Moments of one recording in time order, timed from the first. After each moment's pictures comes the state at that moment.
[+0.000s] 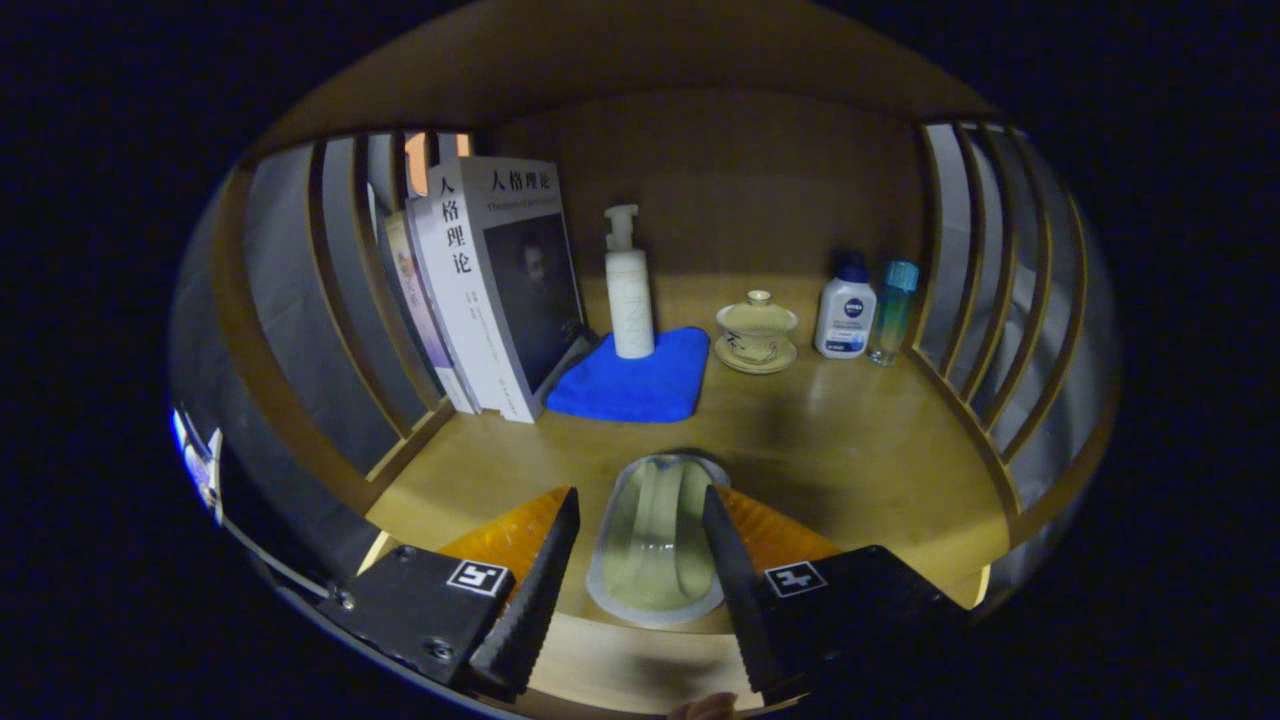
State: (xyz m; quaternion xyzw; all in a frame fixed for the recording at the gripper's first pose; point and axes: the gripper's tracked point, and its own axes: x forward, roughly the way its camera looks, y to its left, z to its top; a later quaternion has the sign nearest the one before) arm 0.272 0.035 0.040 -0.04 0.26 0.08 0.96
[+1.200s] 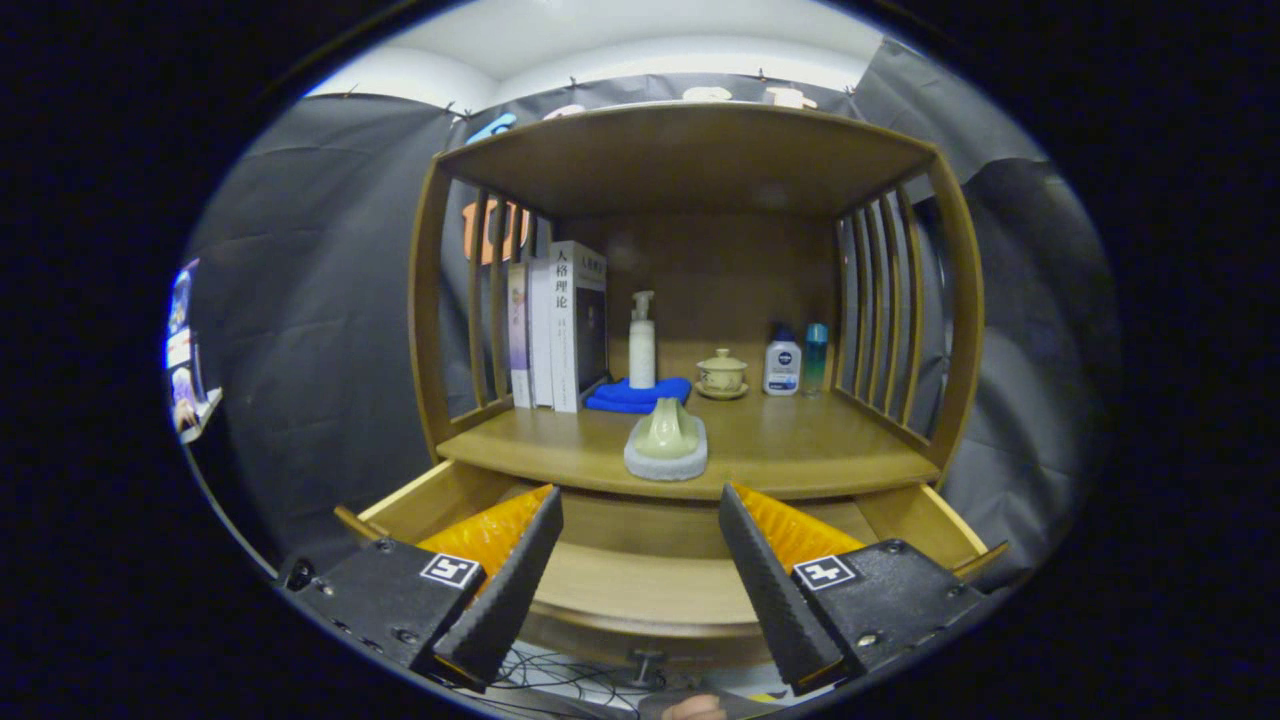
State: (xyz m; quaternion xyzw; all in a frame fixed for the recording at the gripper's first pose) arm 0.091 0.009 0.018 -0.07 0.07 0.07 0.99
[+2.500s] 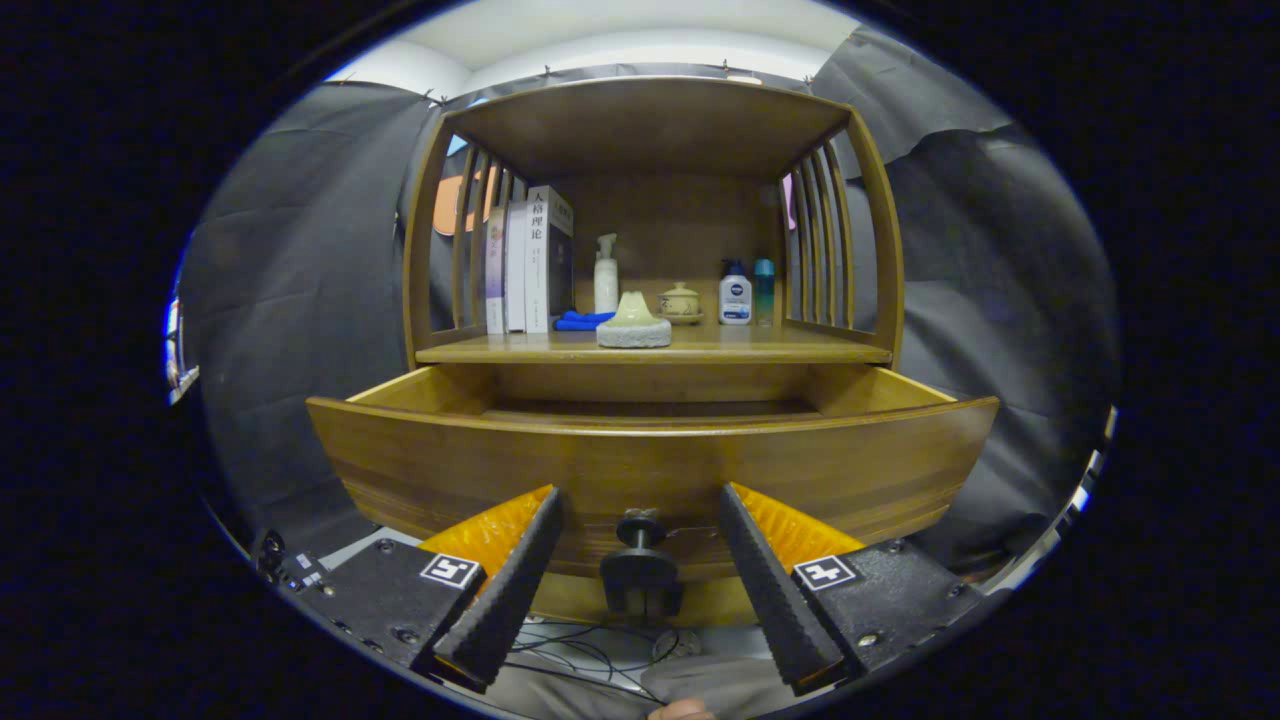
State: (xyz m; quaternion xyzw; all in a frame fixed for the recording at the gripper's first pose) arm 0.054 -0.014 -0.081 -0.06 0.09 0.00 0.99
